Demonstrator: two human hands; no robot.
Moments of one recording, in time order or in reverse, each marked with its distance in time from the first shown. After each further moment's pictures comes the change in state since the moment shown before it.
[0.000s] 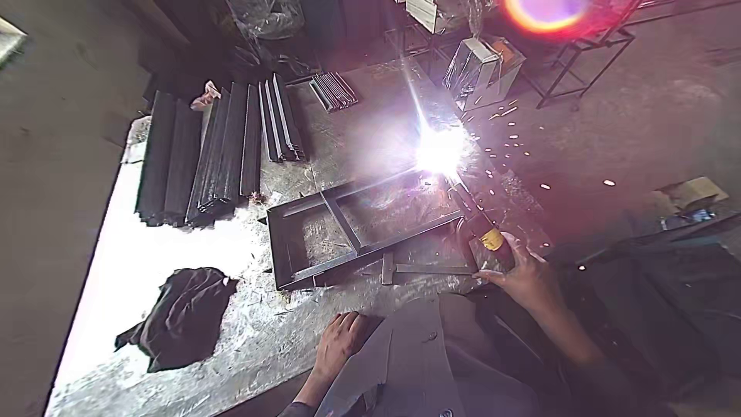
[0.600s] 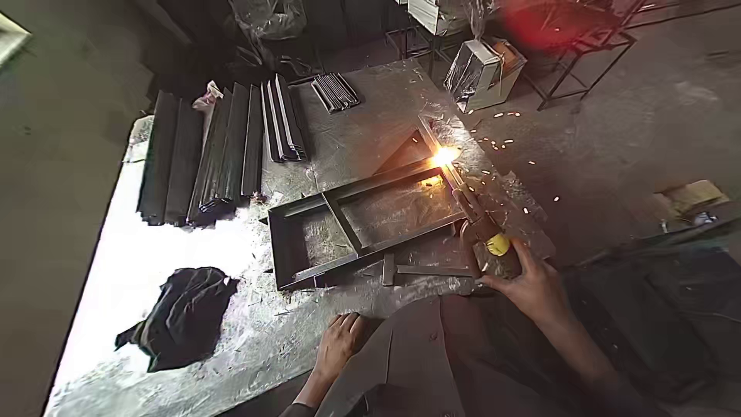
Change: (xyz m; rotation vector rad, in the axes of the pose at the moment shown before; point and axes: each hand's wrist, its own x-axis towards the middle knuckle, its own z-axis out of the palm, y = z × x) left_hand -0.001 0.001 -0.001 -0.028 -0.020 -0.045; right_hand -0.009 -0.006 -0.010 -0.005 0.064 -0.084
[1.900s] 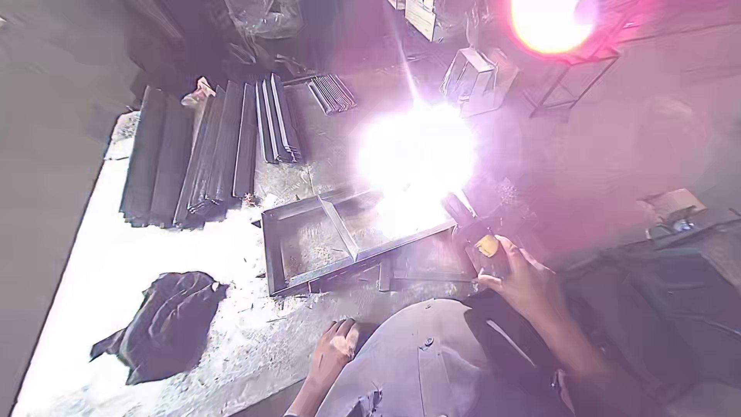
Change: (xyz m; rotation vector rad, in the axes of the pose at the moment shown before) left_hand -0.014 -0.012 0.018 0.000 -0.014 0.018; right_hand 0.013 -0.004 0.000 -0.232 0.000 -0.047
